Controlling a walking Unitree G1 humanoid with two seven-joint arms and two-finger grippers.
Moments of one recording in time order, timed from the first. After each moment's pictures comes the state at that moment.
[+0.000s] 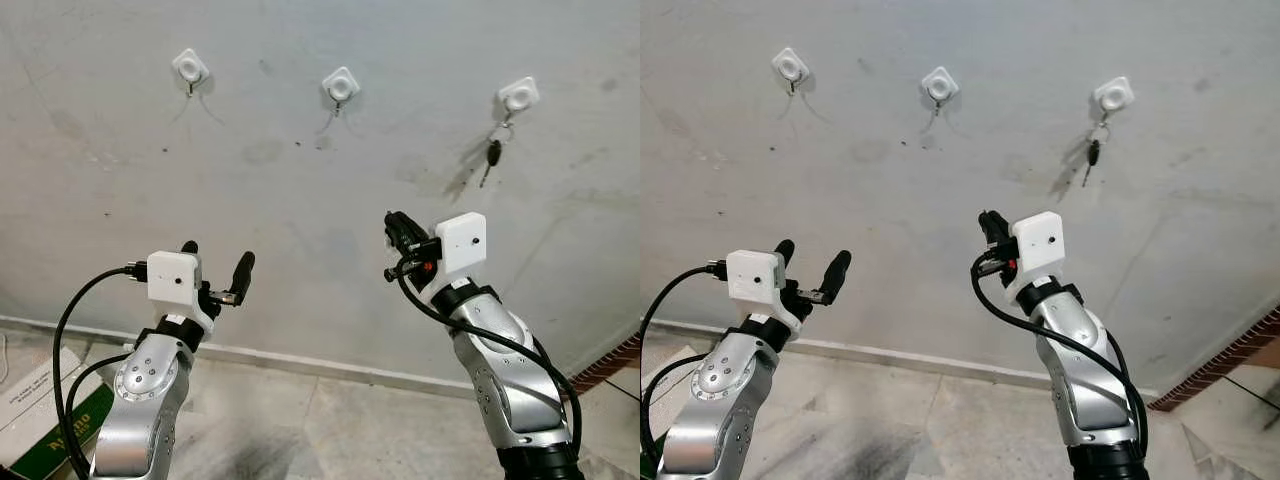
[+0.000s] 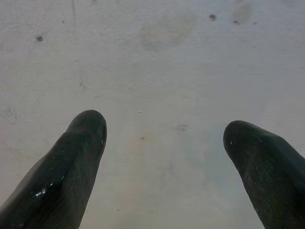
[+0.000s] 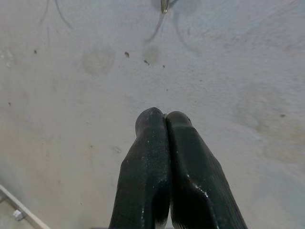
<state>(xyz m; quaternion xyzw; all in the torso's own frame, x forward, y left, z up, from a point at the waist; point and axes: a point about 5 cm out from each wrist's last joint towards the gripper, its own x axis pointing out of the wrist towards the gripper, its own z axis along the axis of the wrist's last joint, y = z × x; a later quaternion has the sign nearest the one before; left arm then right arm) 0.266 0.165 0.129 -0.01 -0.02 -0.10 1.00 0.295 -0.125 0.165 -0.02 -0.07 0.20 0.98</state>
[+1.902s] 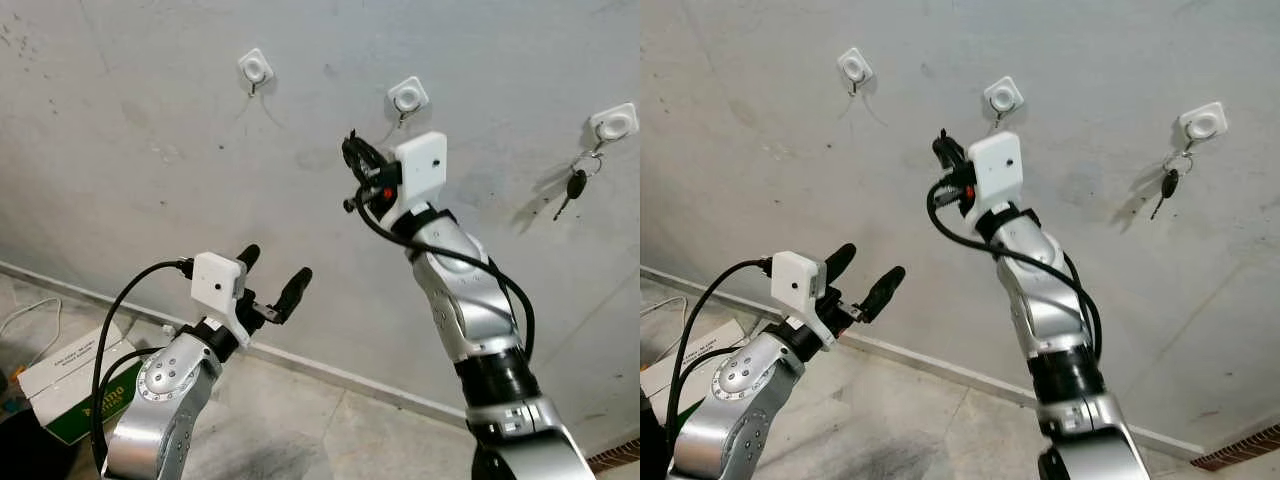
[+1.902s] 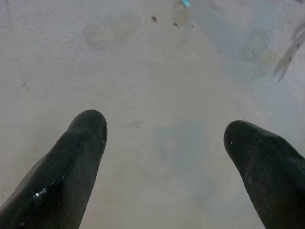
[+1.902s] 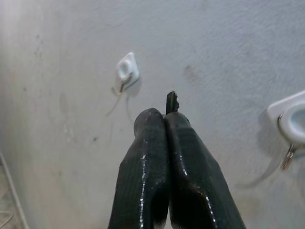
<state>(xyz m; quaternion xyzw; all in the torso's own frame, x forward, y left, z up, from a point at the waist) 0.253 0.126 0.136 -0.03 -0.01 -0.27 0.96 0.353 -0.078 0.234 -0.02 -0.18 0.26 0.95</state>
